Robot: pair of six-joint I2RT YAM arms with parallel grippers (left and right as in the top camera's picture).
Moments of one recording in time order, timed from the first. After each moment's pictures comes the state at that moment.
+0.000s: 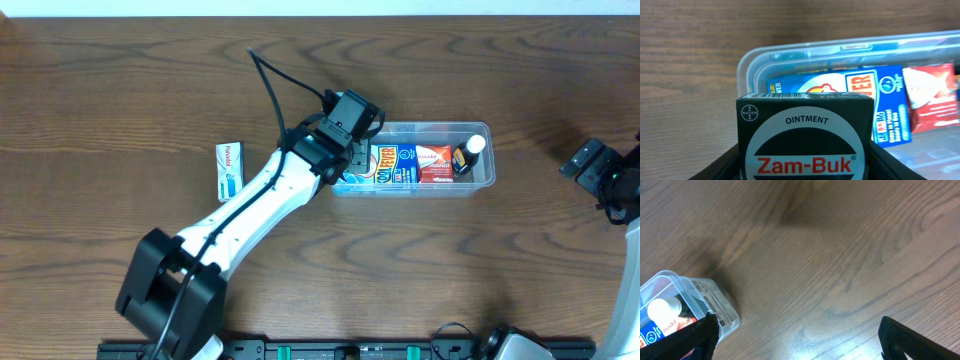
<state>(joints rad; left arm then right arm) -0.67 1.77 1.37 -0.66 -0.11 -0.54 -0.49 1.28 1.20 -0.97 0.00 0.26</state>
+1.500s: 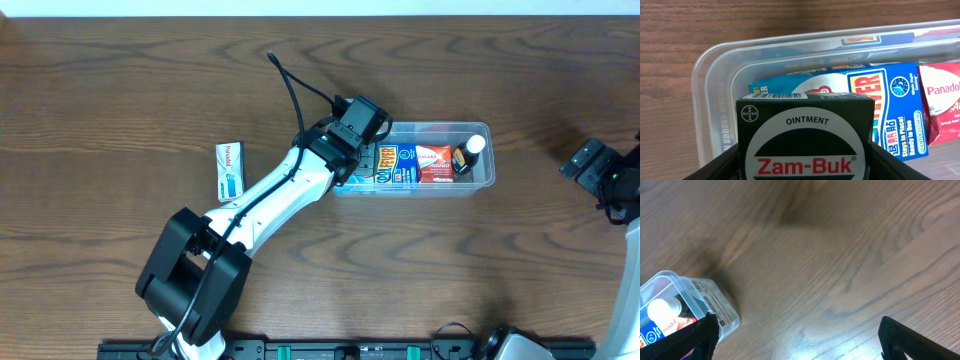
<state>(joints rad) -0.68 1.86 1.37 -0.59 -0.11 -0.54 -0.49 1.28 1.20 -0.97 0.00 0.26</state>
